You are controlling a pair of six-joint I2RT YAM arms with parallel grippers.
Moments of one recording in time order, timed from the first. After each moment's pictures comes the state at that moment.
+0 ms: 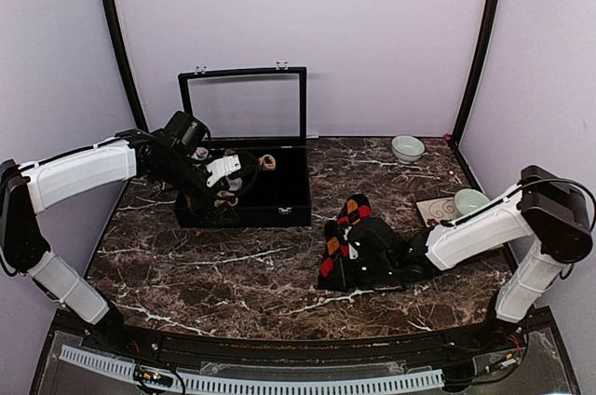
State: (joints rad) left arm -0.54 1.50 1.20 -0.72 0.30 0.62; right arm 1.05 1.63 0.65 0.11 0.00 0.75
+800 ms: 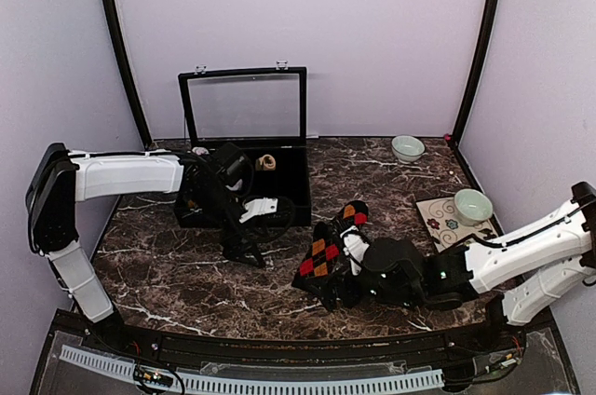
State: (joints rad) left arm -0.72 1.70 1.22 -0.77 0.56 0.73; right arm 1.31 1.37 0.61 0.17 0.31 0.50
